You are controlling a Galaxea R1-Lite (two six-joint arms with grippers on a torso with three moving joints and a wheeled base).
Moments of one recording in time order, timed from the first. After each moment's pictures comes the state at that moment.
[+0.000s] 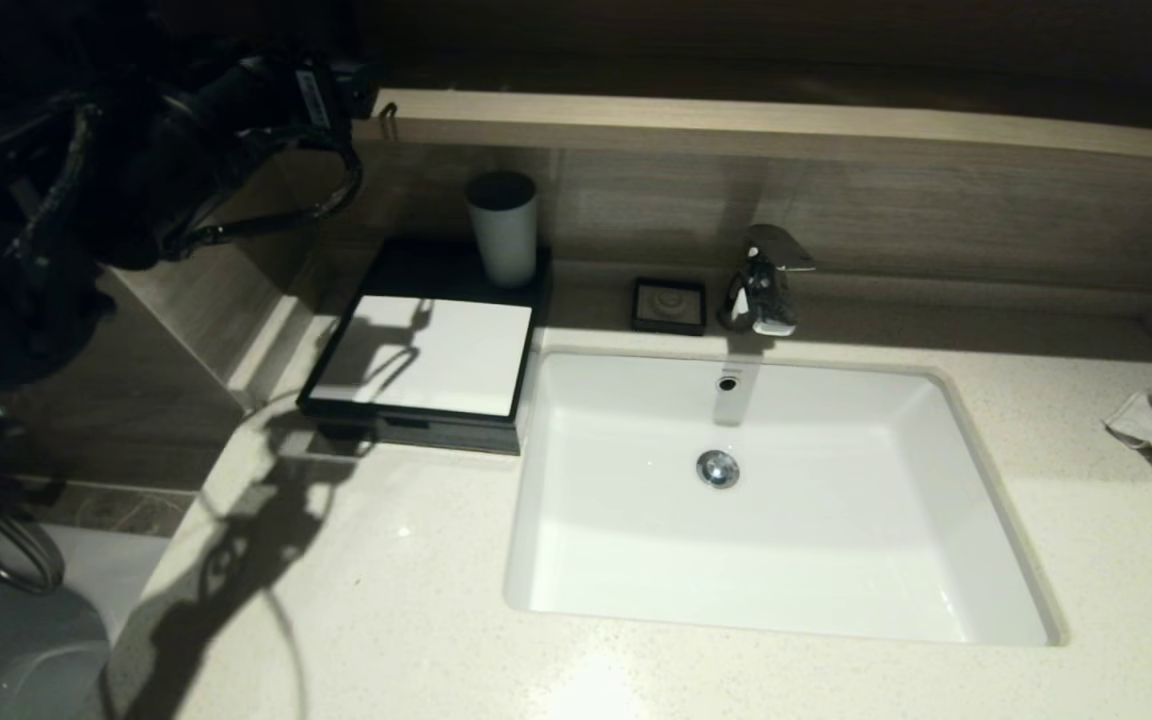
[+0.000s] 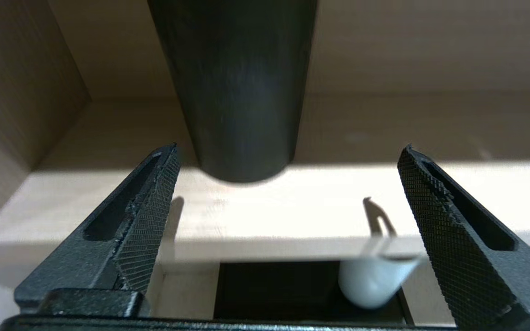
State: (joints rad) left arm -0.32 1.65 -1.32 -0.74 0.17 0.15; right arm 0.00 0.00 0.00 0.00 -0.01 0.04
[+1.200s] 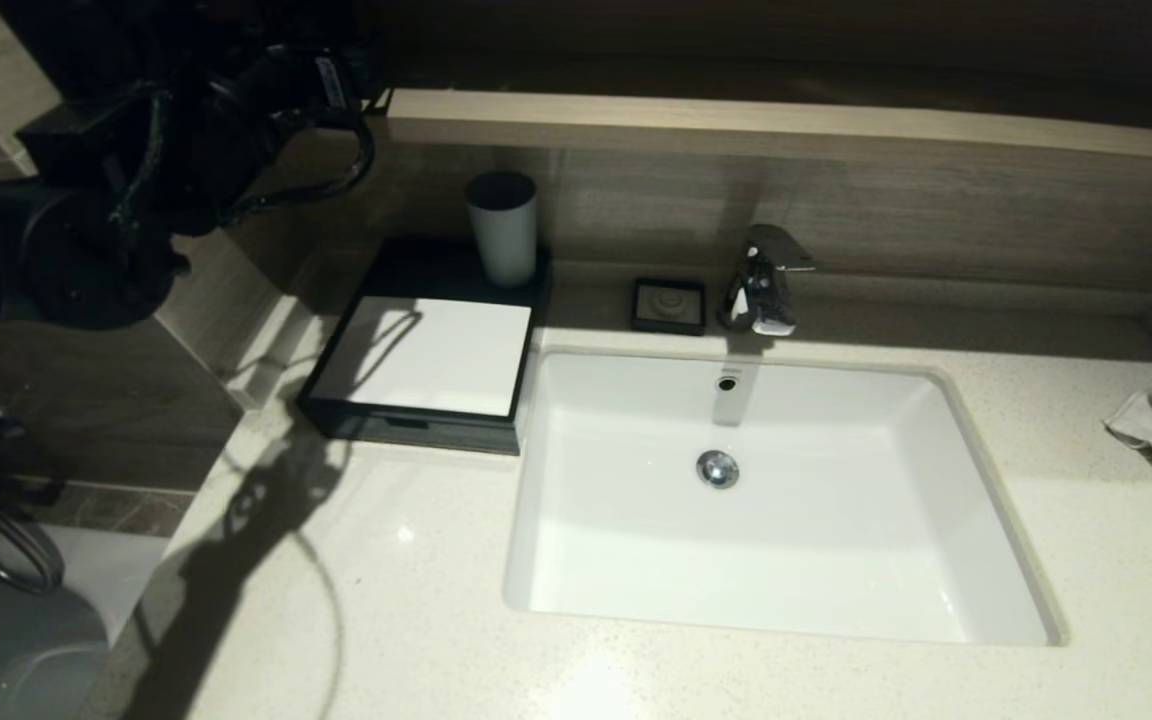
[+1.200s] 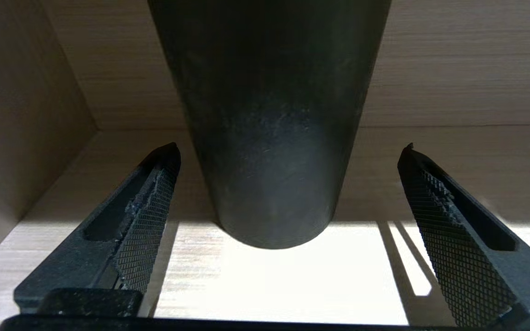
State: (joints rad) left arm -0.27 1.79 -1.51 -0.74 0.18 0.16; right arm 0.00 0.00 0.00 0.00 -0.01 0.04
